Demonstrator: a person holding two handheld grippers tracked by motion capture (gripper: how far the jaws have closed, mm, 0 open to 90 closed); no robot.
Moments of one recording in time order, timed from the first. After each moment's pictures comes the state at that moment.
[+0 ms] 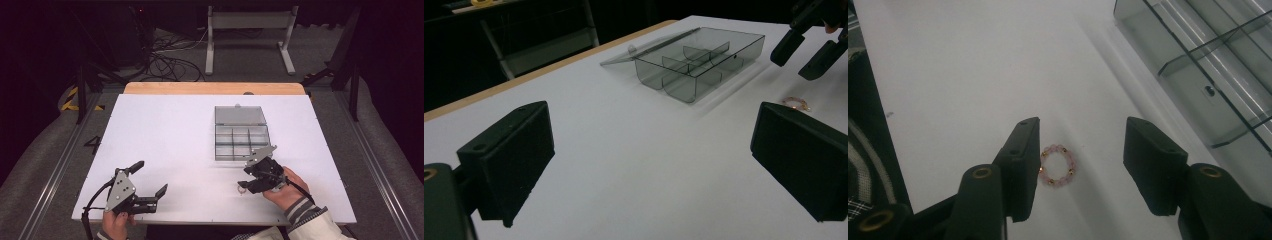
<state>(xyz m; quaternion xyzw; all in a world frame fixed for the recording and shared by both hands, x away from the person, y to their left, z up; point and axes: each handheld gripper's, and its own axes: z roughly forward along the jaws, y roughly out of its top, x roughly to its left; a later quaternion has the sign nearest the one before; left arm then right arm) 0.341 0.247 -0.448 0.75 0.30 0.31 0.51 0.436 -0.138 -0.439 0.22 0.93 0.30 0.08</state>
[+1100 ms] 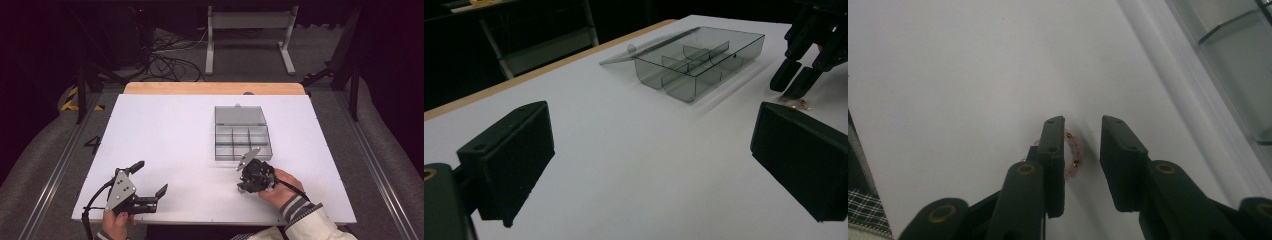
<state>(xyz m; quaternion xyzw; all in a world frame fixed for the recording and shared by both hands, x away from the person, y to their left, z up) 0.341 0.247 -0.448 0.75 0.30 0.31 0.51 0.444 -0.120 -0.458 0.20 0.95 0.22 0.06</state>
